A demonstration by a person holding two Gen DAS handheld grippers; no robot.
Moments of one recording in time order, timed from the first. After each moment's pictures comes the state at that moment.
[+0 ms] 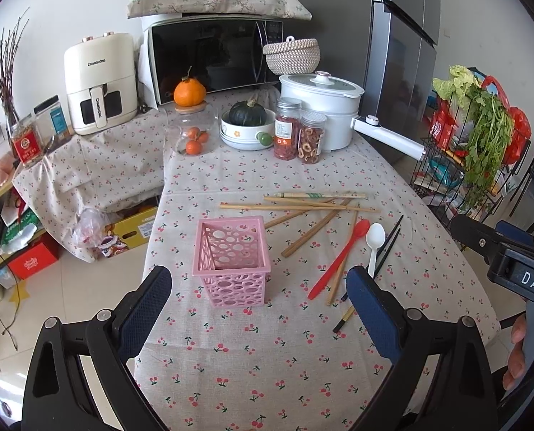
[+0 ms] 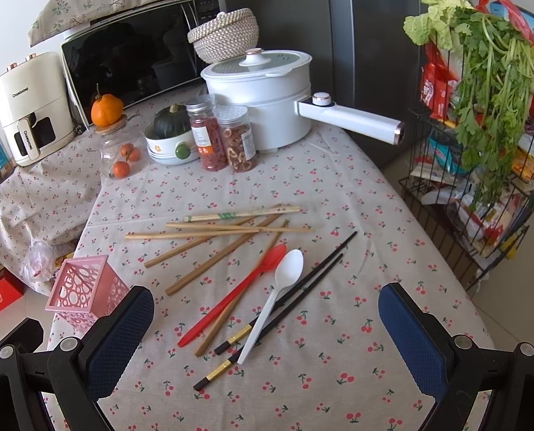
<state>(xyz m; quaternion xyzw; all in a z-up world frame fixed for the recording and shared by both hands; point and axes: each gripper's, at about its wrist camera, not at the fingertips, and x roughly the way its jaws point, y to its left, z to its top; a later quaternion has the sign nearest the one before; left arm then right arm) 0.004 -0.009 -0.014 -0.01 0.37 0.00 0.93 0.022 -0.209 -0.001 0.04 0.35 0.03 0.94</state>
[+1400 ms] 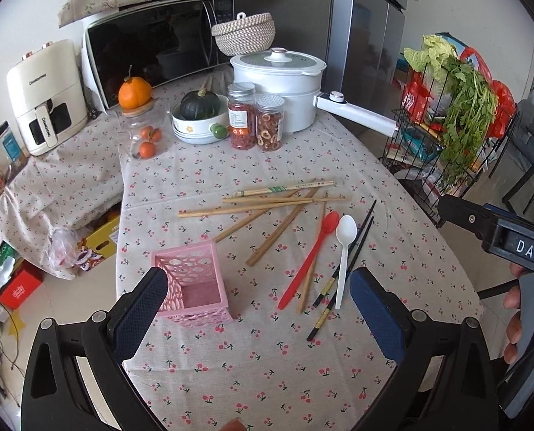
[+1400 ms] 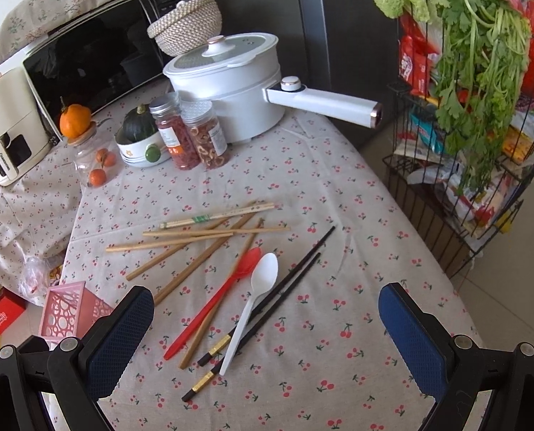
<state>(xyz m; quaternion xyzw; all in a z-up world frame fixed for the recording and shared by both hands) 0.071 -0.042 0.011 0.03 0.43 -0.07 0.90 0.066 -0.252 0.011 0.09 0.41 0.00 0.91</state>
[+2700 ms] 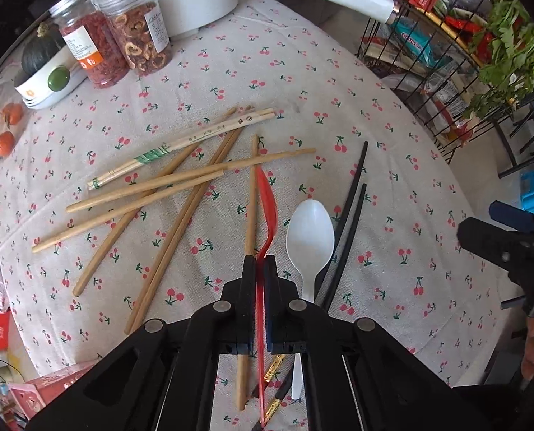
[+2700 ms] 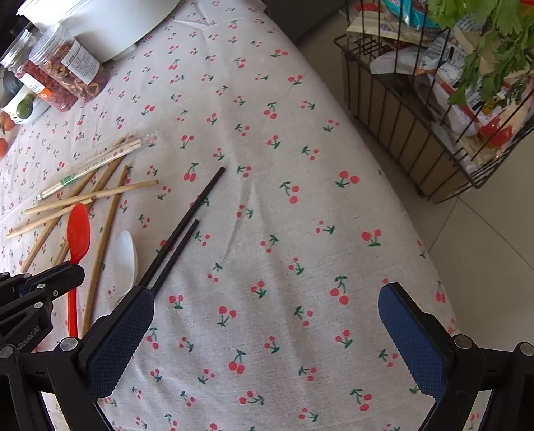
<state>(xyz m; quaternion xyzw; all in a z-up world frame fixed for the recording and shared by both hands) 0.234 -0.169 -0.126 0.09 0.59 -0.16 0.78 0.173 -0.355 -0.102 0.14 0.57 -0.02 0.81</state>
